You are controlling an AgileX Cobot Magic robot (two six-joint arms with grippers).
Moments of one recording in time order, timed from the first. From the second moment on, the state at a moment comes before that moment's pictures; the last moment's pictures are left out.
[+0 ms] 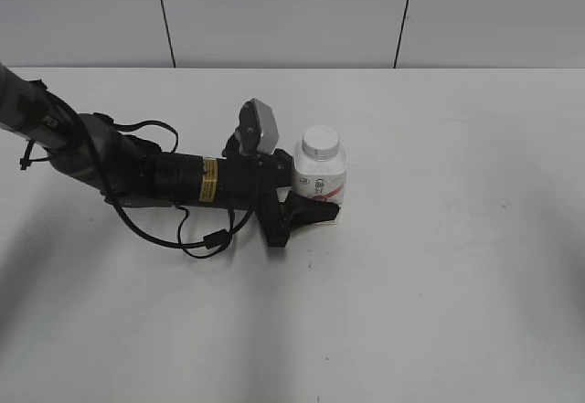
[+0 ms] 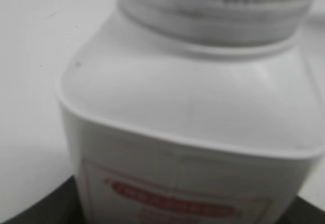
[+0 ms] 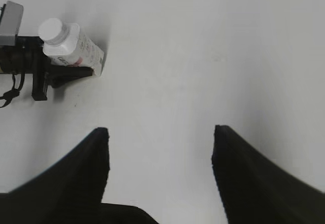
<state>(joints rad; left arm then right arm) -0.38 2.43 -1.31 1.33 -1.01 -0.59 -0.01 0.68 -0.80 0.34 0.98 -0.17</state>
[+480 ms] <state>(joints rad) -0.38 2.43 -1.31 1.33 -1.01 -0.59 0.03 1.28 -1.14 0.25 1.09 -0.01</state>
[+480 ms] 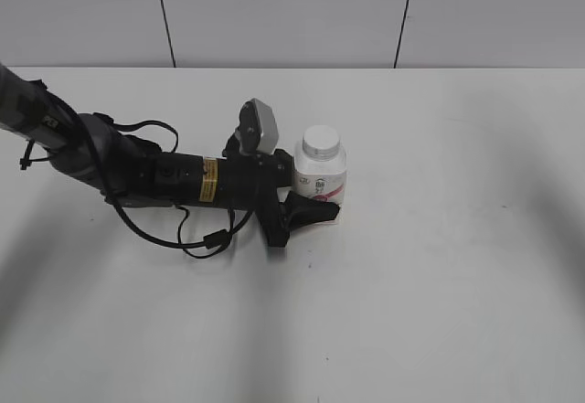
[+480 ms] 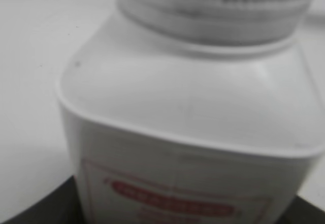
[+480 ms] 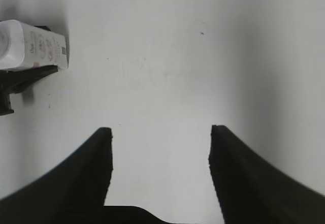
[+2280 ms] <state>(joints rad) -0.38 2.43 -1.31 1.33 -1.01 -0.59 0.53 2.08 -1.87 0.18 1.21 0.43</state>
